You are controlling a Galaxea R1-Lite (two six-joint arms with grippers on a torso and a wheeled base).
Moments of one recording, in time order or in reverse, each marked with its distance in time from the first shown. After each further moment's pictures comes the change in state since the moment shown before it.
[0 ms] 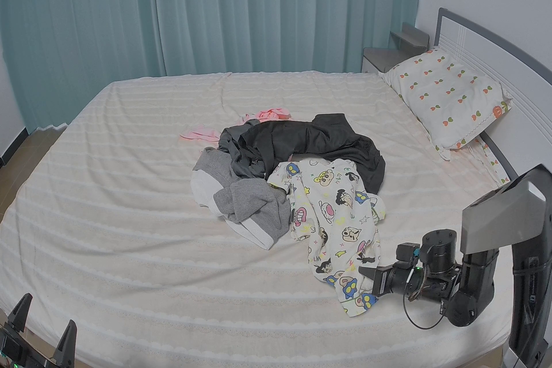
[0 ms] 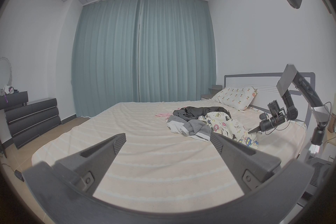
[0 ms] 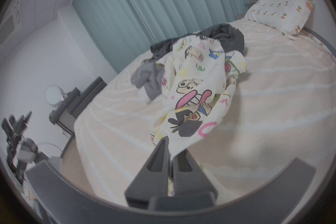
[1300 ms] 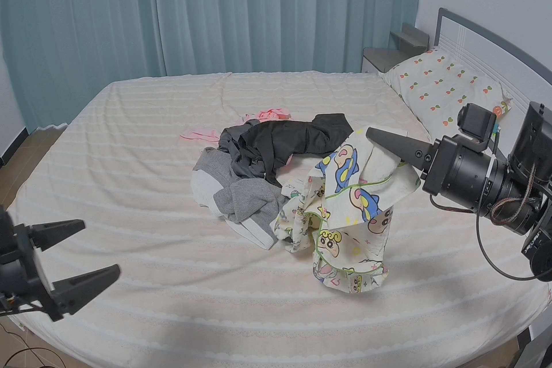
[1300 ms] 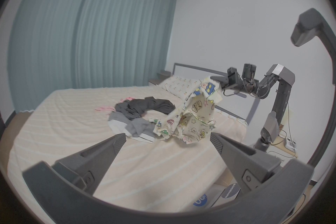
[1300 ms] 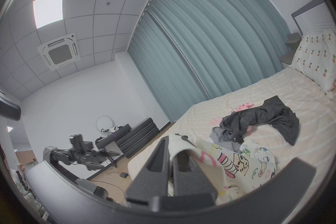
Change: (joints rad) left arm -0.306 0.905 -0.423 -0.212 -0.307 -0.041; right arm 0.201 -0.778 -0.346 0.537 0.058 0.150
